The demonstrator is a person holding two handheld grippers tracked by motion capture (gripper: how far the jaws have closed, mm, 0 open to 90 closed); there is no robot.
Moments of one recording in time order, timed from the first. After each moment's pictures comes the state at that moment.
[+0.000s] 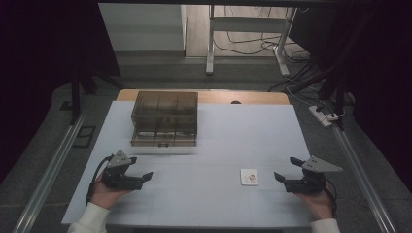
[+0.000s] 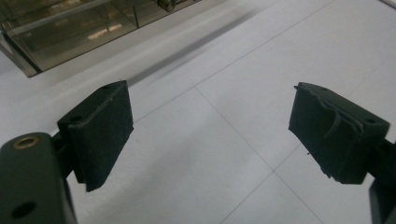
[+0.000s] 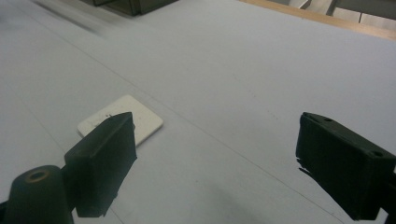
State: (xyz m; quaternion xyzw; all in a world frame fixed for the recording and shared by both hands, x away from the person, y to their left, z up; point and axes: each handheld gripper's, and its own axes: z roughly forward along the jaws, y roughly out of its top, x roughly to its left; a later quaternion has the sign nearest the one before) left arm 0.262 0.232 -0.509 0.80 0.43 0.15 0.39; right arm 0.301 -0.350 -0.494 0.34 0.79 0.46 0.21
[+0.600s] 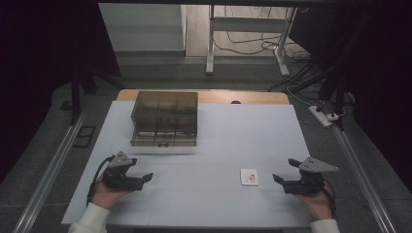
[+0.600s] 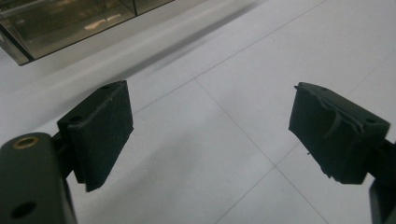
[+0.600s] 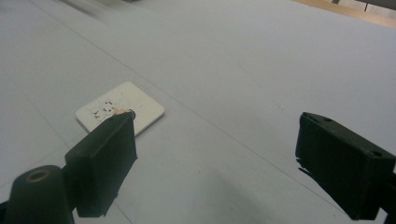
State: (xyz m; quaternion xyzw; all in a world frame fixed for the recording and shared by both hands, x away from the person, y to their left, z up) left arm 0.263 0.231 -0.513 0.80 0.43 0.14 0.38; right arm 0.302 -0.346 -0.497 0.33 0.81 0.44 0.21
